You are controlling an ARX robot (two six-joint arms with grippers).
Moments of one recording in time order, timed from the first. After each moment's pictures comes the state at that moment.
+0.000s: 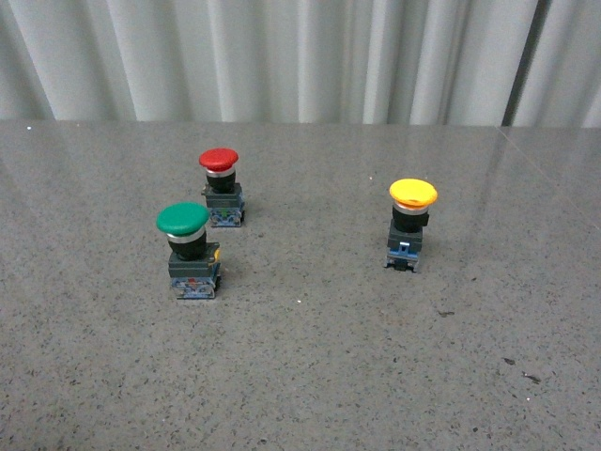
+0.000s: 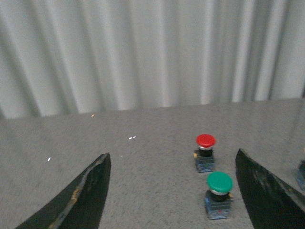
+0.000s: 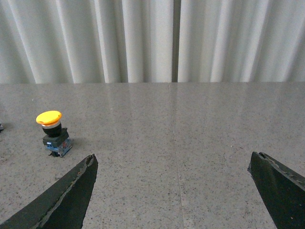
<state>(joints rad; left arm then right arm) -0.61 0.49 0.32 0.20 -0.59 0.14 0.00 0.00 0.01 0.00 0.00 0.00</state>
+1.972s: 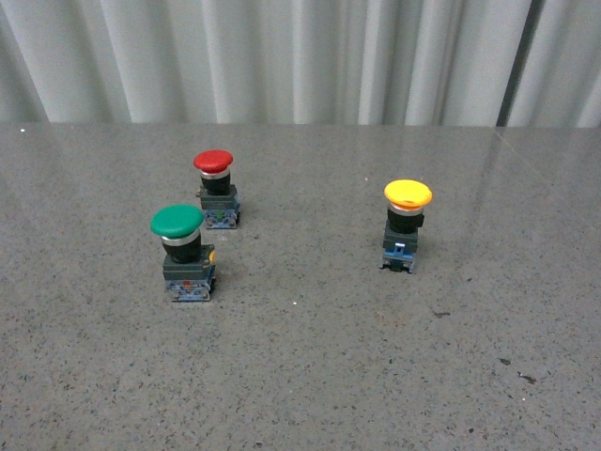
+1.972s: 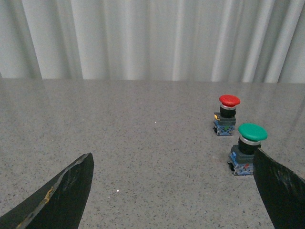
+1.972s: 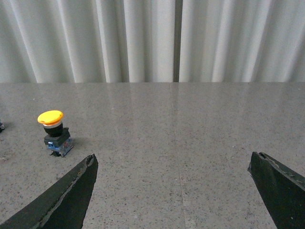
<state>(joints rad) 0.00 0.01 0.01 -0.01 0.00 0.00 0.00 0.00 0.01 0.00 0.00 0.00</state>
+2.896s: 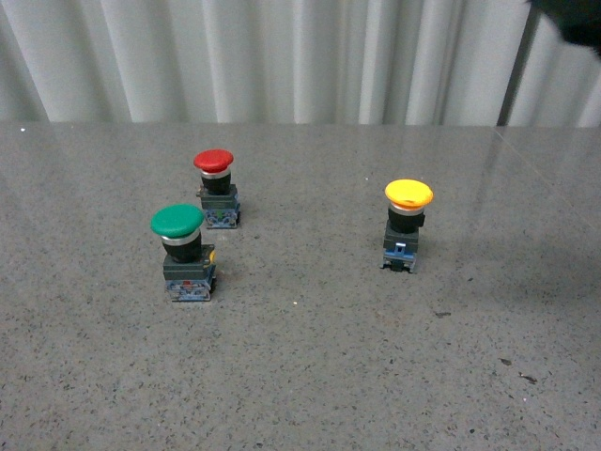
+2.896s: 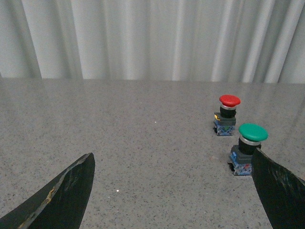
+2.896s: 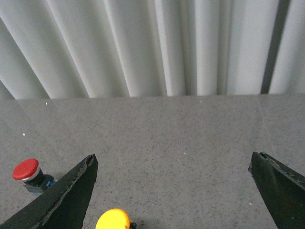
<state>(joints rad) 0.00 0.01 0.01 0.00 0.00 0.00 0.25 1.40 0.72 0.55 0.01 0.16</state>
